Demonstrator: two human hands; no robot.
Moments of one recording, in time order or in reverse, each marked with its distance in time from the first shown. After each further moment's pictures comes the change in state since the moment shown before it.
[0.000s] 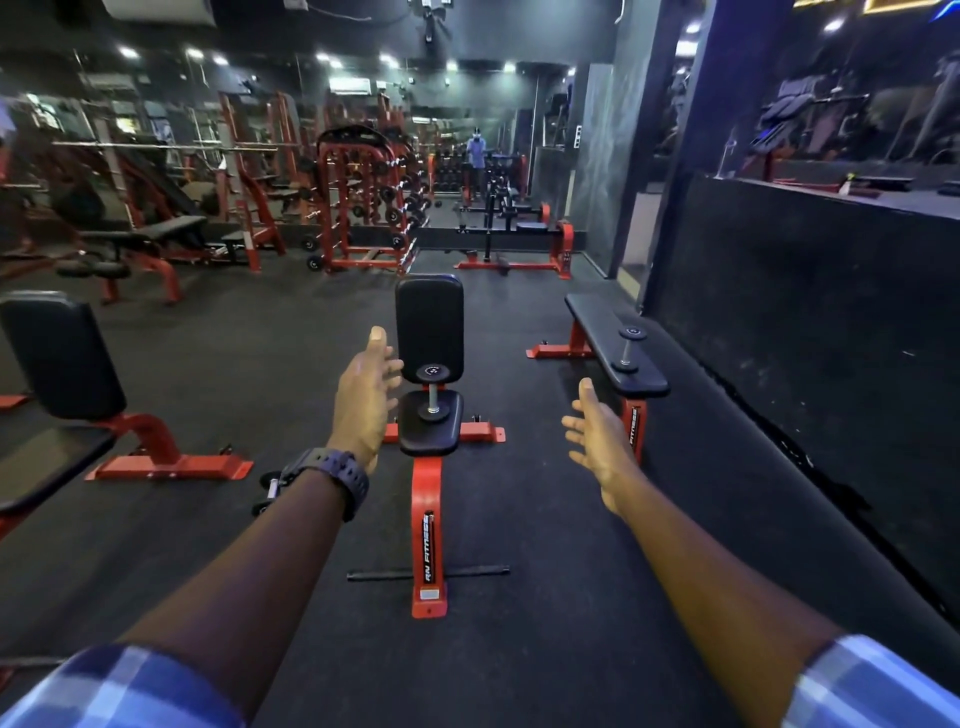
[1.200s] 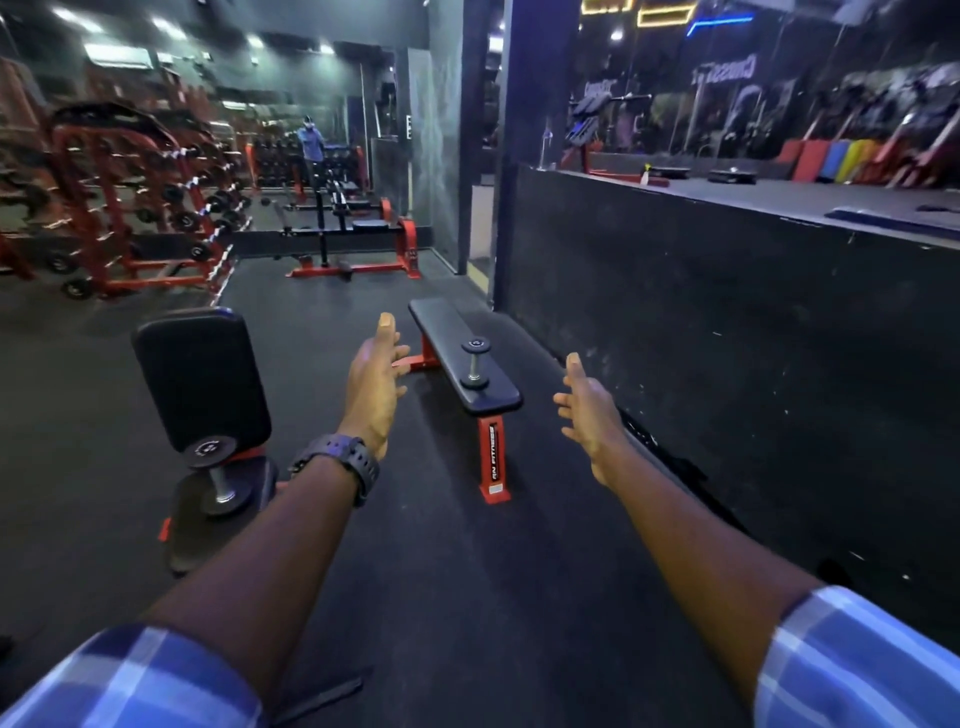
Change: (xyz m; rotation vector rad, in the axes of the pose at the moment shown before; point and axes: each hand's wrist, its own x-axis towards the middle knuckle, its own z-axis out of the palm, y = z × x) left_hand 0.189 -0.064 0.411 -0.061 -0.382 0.002; right_hand 0.294 -0.014 -0.250 -0.121 0.324 -0.030
